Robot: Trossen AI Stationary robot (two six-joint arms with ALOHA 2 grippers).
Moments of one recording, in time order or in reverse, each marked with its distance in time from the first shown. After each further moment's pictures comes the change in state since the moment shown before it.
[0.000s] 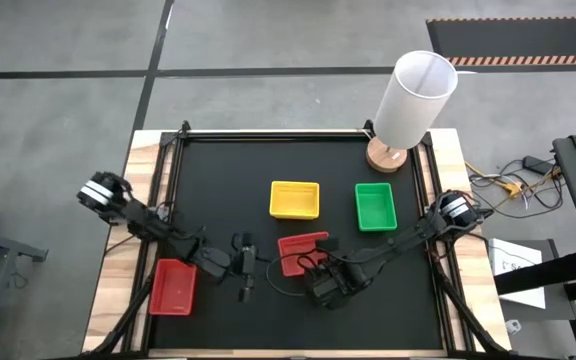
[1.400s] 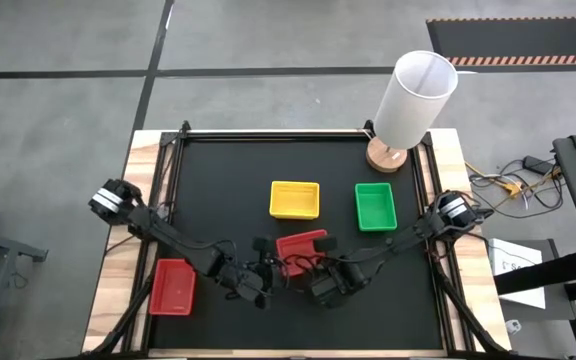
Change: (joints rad) left arm -0.013 0.154 0.456 -0.701 -0.163 -0.028; right arm 0.001 0.004 0.005 -0.006 0.007 -0.068
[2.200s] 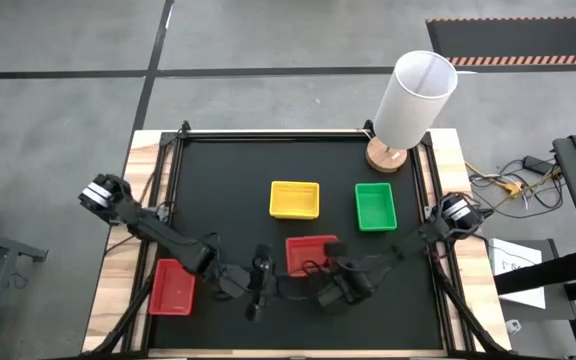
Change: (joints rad) left arm -0.034 -0.125 -0.001 0.110 0.225 0.052; right arm 0.058 -0.003 0.004 -0.066 -0.009 0.245
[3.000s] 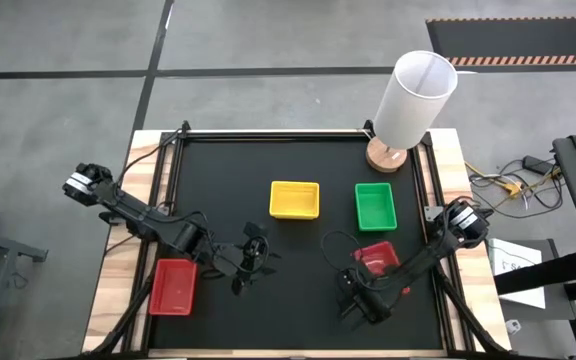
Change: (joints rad) left arm 0.079 -0.174 0.025 -0.350 -0.019 0.289; right arm 0.133 0.003 -0.100 -0.241 -0.276 1.289
